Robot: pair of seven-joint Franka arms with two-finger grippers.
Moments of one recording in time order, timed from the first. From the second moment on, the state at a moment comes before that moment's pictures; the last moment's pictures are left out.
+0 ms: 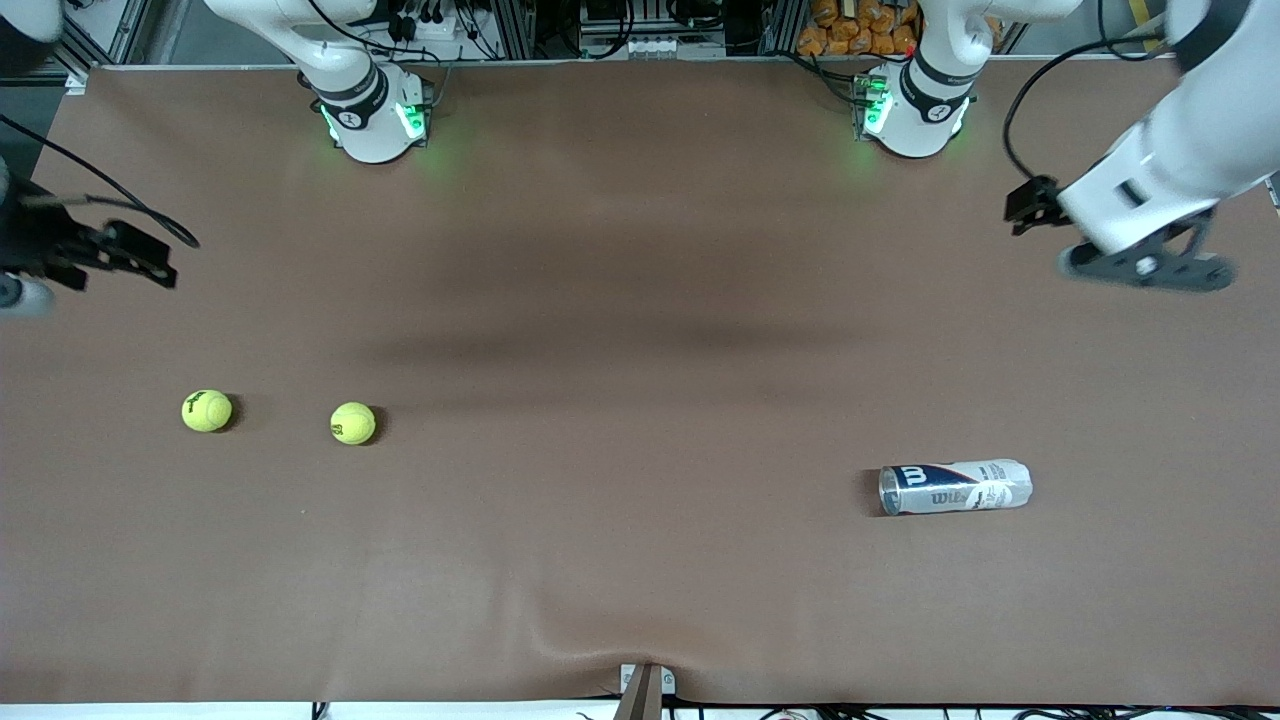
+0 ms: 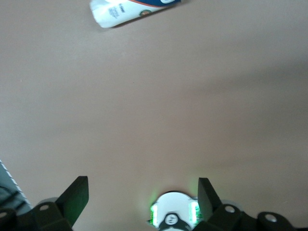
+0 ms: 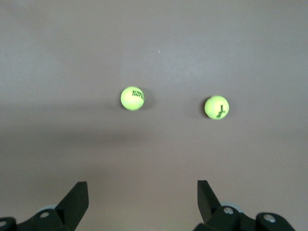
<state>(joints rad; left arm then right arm) -0.30 0.10 0.07 -1.51 0.10 1.34 0.06 0.00 0.05 0.00 -1.56 -0.02 1.57 -0.03</state>
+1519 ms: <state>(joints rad) -0.34 0.72 0.06 -1.47 0.54 2.00 0.77 0.09 0.45 0.00 -1.88 0.06 2.28 -0.01</state>
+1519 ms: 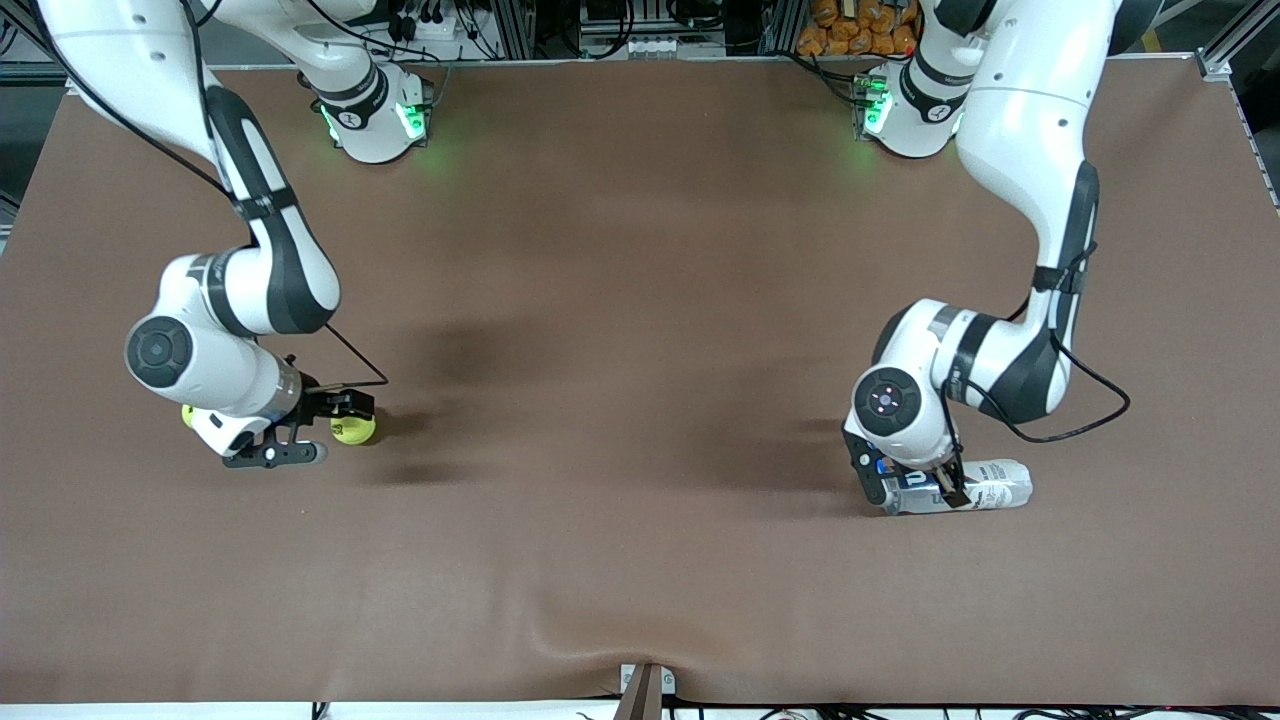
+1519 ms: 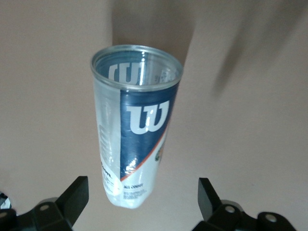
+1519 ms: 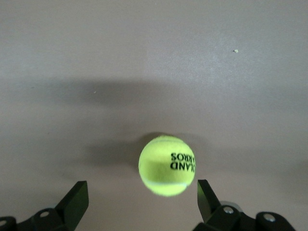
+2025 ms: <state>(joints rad) -0.31 0.80 0.06 -1.47 0.54 2.08 0.79 0.09 0.50 -0.01 -1.92 0.06 2.37 -0.01</state>
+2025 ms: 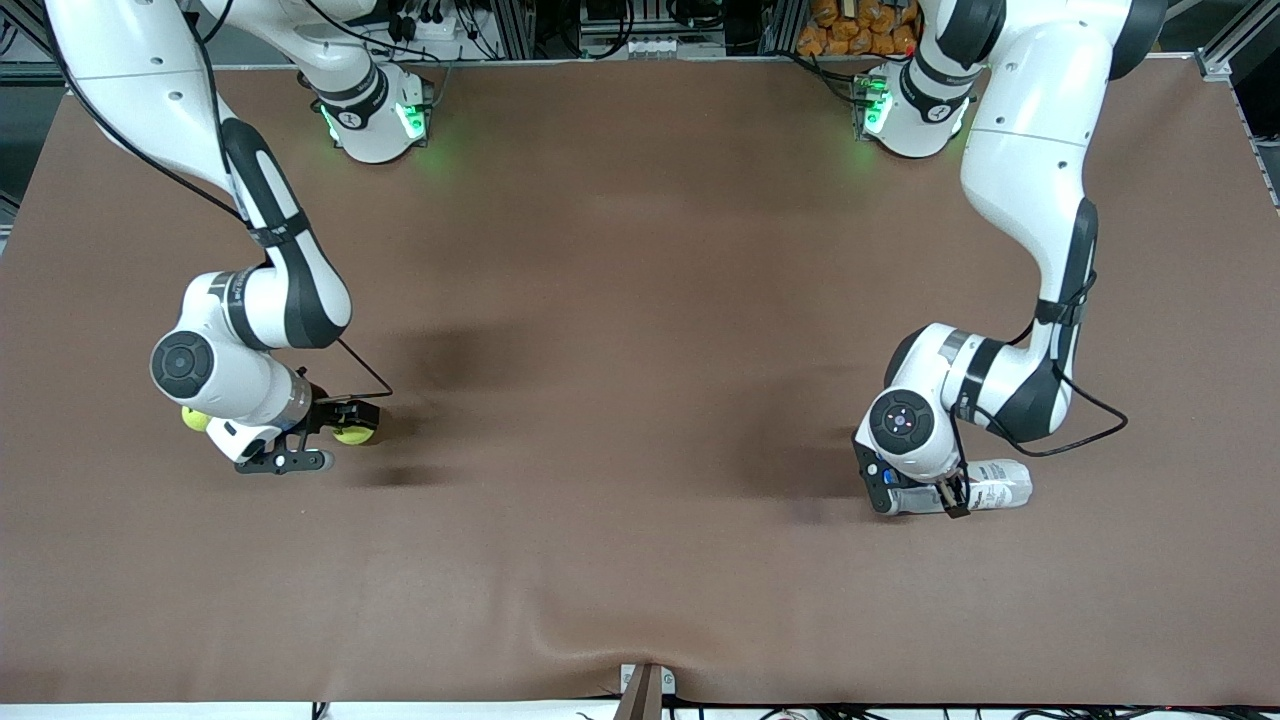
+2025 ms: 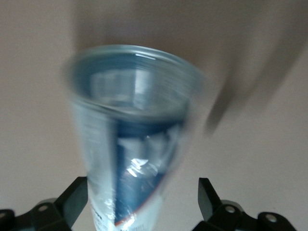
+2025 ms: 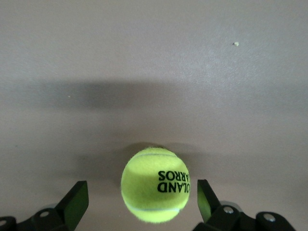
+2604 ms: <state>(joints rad) -0.27 0.84 0.06 -1.47 0.54 2.15 0.80 0.08 0.52 -0.02 -1.97 0.06 2.46 -0.01</state>
